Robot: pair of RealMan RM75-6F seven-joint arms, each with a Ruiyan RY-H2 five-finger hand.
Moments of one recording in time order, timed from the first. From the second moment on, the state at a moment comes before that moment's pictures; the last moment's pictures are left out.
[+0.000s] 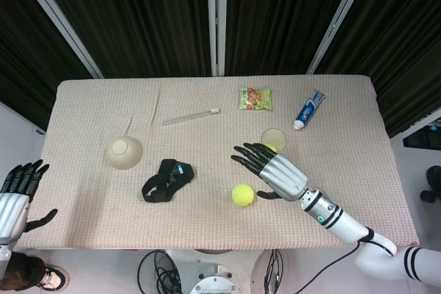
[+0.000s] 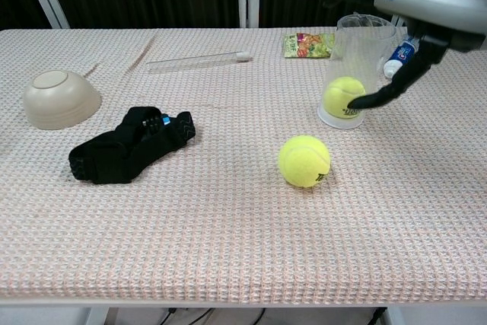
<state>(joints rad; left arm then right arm) -0.08 -1.11 0.01 -1.48 1.61 1.55 -0.13 0.68 -1.28 0.06 -1.65 -1.71 1.08 0.01</state>
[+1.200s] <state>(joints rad) -0.10 -1.10 -0.01 -1.46 1.55 1.49 -0.18 0.69 -1.53 -0.02 -1.42 -1.62 0.97 0.05</state>
